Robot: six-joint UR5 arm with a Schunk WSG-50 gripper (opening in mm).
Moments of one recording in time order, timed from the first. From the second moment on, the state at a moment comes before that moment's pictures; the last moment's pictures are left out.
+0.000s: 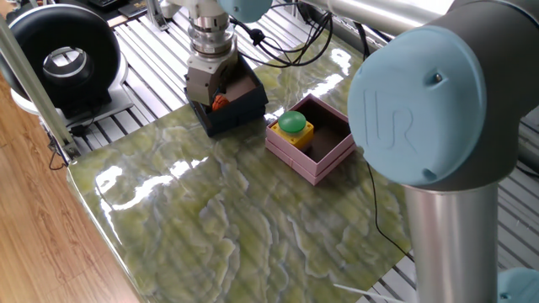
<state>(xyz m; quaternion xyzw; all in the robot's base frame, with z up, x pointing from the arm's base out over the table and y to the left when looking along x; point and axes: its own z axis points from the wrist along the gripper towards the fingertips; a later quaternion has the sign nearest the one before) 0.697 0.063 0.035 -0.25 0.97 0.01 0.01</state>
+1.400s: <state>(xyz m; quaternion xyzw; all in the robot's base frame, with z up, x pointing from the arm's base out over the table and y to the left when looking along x) 0.692 0.062 0.034 -0.22 0.98 -0.01 0.00</state>
